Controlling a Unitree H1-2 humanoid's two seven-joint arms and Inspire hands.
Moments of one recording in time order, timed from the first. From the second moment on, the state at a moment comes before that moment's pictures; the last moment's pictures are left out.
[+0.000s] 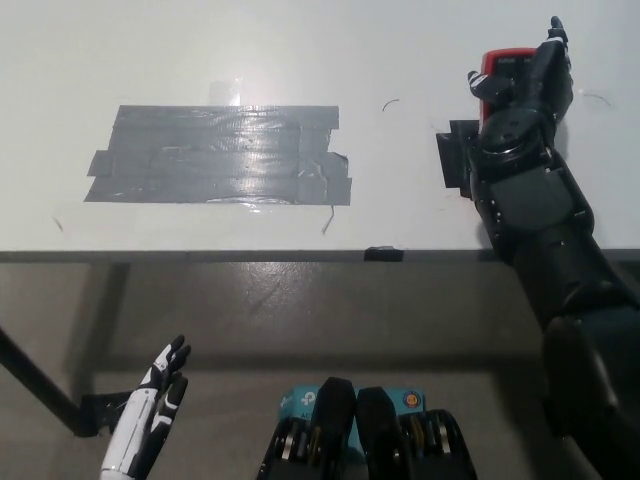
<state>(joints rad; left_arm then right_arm) 0.07 0.18 -0.04 0.04 0.19 -0.20 -0.03 -1.18 -0.05 -0.13 1.15 -0.29 0.23 -0.62</state>
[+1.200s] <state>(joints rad) 0.03 0.19 -0.04 0.04 0.18 -0.20 -0.03 -1.20 -0.07 -0.14 1.21 -0.16 0.20 -0.57</state>
